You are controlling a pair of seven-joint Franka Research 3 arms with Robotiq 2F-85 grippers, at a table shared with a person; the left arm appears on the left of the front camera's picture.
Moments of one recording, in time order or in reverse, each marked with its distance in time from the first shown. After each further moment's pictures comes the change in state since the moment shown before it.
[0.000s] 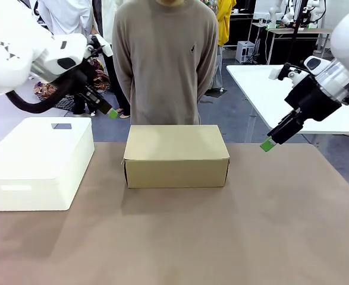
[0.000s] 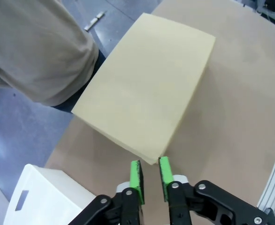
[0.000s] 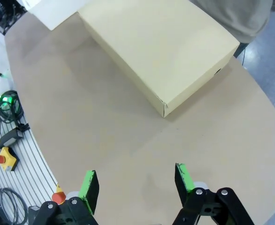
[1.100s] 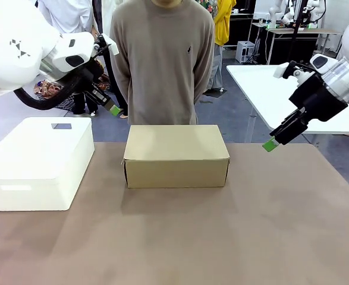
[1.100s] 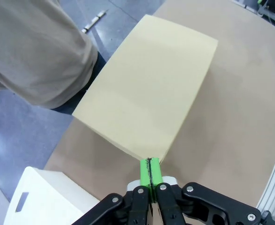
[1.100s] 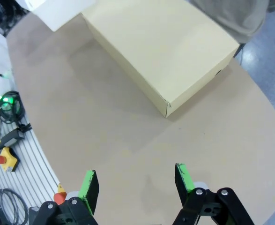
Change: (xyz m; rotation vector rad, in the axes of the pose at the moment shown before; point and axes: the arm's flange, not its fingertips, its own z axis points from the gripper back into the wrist) left arm 0.008 0.001 -0.004 -0.004 0.004 0.015; right arm -0.001 0.009 0.007 -0.007 -0.013 0.003
